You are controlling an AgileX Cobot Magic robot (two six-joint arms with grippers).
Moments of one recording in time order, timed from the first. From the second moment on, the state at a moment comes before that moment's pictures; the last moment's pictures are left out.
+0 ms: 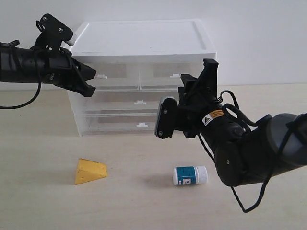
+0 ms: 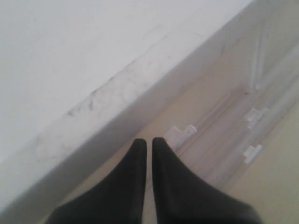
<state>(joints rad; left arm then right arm) -0.19 1.79 -1.17 -1.66 0.32 2.13 0.66 1.93 -0.81 0.41 -1.09 -1.59</state>
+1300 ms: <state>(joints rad) -0.19 1.79 -1.17 -1.66 0.33 2.13 0.64 2.03 -0.98 0.48 -1.07 -1.66</state>
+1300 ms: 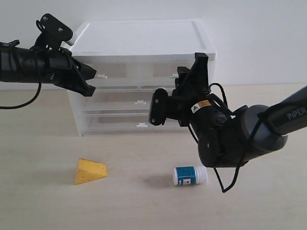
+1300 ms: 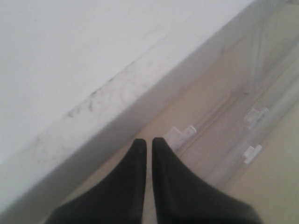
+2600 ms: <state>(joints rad) -0.19 1.79 -1.17 -1.66 0.33 2.13 0.65 2.03 -1.01 0.50 -0.99 -1.74</state>
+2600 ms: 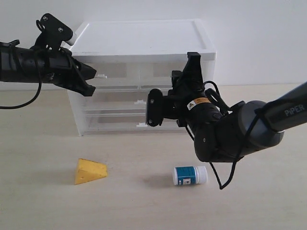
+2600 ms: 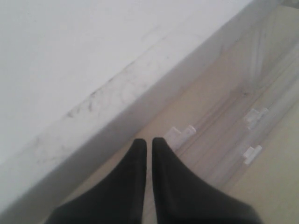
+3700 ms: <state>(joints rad) -0.19 1.79 -1.17 -1.66 0.33 2.13 0.65 2.04 -1.01 0.53 -1.03 -1.83</state>
